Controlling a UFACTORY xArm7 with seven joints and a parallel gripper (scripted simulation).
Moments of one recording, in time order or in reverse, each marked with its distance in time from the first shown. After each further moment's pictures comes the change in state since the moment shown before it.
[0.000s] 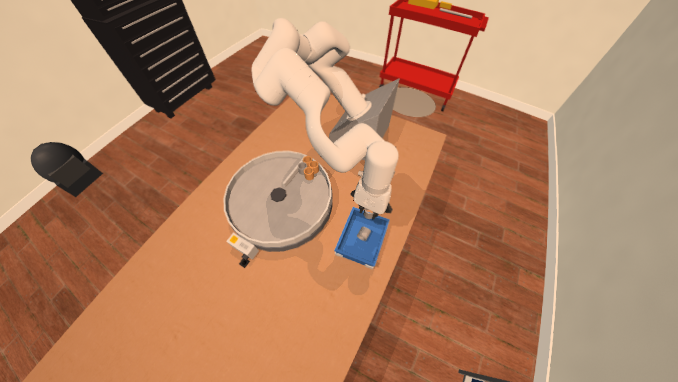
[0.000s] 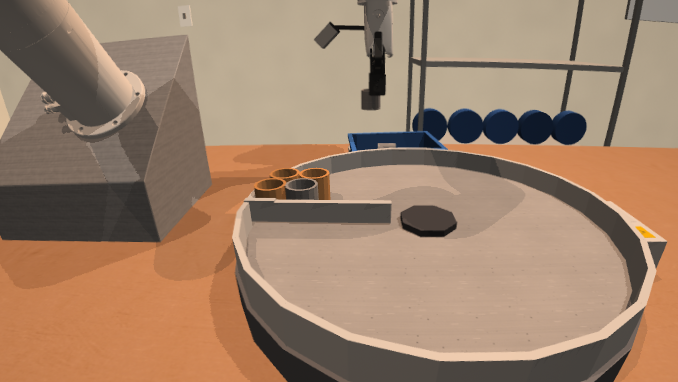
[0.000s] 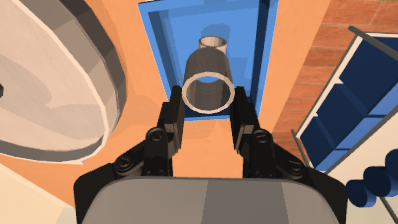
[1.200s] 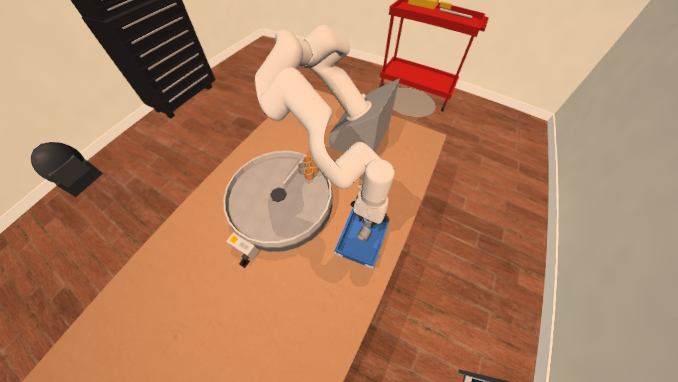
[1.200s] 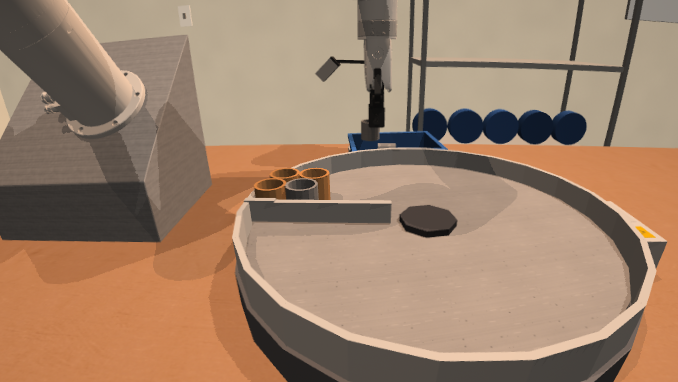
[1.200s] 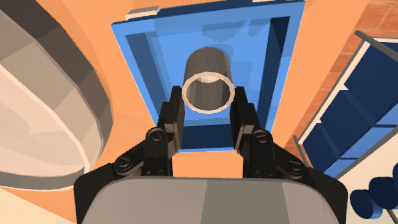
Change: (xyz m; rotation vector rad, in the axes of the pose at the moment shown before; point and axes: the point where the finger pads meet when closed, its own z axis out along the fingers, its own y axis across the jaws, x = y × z) arm 0.001 0.003 0.064 0.001 0.001 -0.001
